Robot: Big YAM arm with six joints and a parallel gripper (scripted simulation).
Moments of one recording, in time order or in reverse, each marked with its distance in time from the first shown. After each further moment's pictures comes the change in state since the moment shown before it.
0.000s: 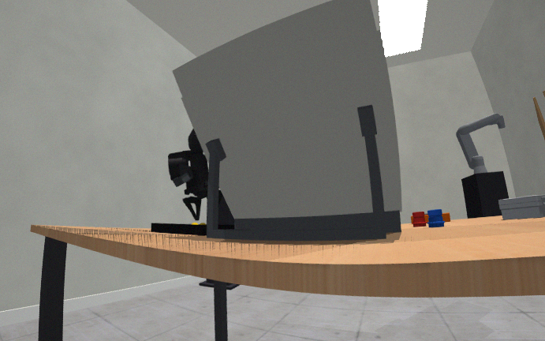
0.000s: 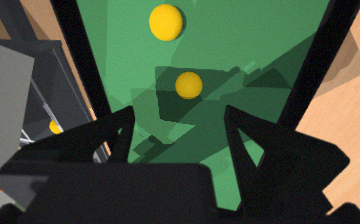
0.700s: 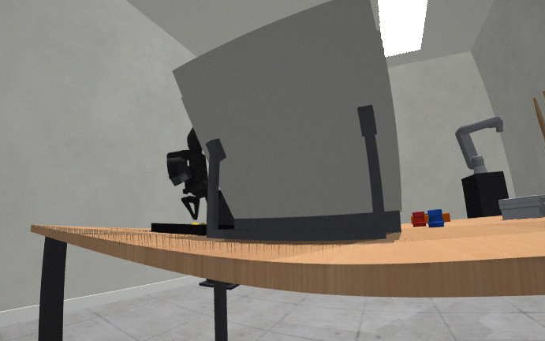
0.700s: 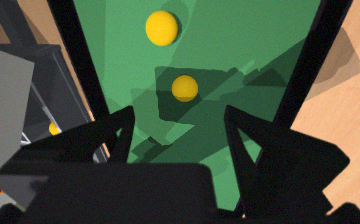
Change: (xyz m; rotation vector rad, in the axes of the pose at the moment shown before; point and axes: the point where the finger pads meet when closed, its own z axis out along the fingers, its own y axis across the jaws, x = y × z) arm -0.004 -0.003 -0.002 0.005 -0.005 0.002
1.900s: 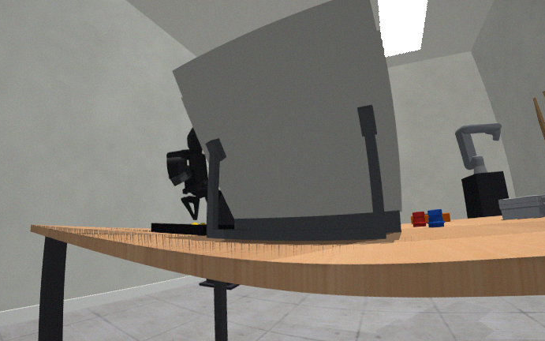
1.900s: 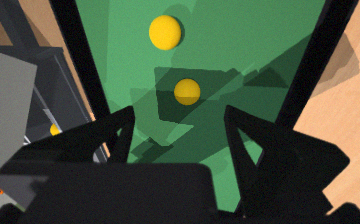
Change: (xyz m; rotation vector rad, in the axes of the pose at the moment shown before) arm -0.003 0.002 0.001 0.002 -0.001 -0.005
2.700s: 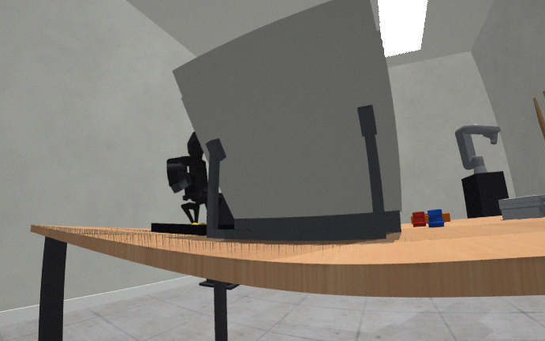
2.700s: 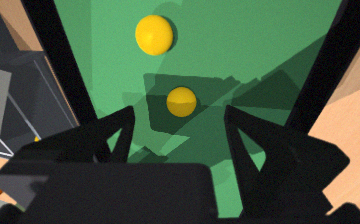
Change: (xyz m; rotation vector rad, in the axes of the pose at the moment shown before) arm 0.002 -0.006 0.021 0.005 -0.005 0.000
